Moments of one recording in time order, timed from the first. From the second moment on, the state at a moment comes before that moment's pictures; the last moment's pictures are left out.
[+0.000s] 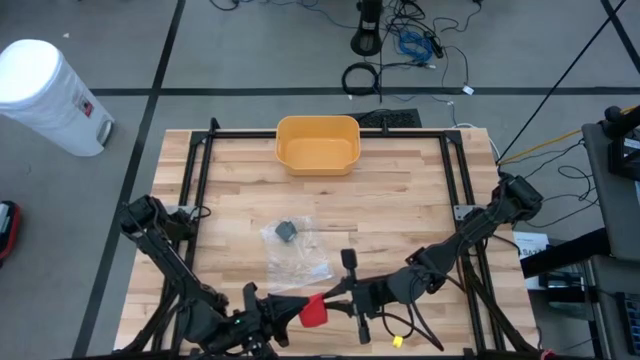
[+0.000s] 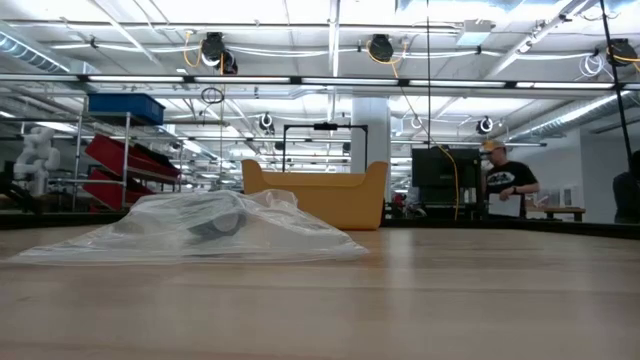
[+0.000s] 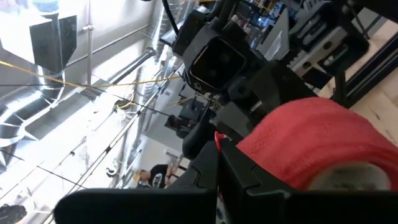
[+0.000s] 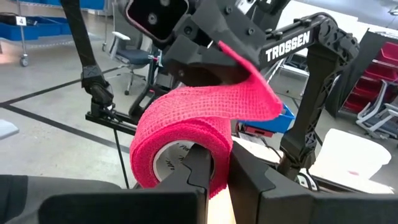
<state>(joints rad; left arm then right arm) -0.87 1.80 1.33 0.95 -1.17 1.55 0.61 1.67 1.30 0.32 0.42 -0.17</state>
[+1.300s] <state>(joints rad) -0.93 1.78 1.33 0.86 -1.18 1.52 0.66 1.64 1.30 0.26 0.41 -0.16</state>
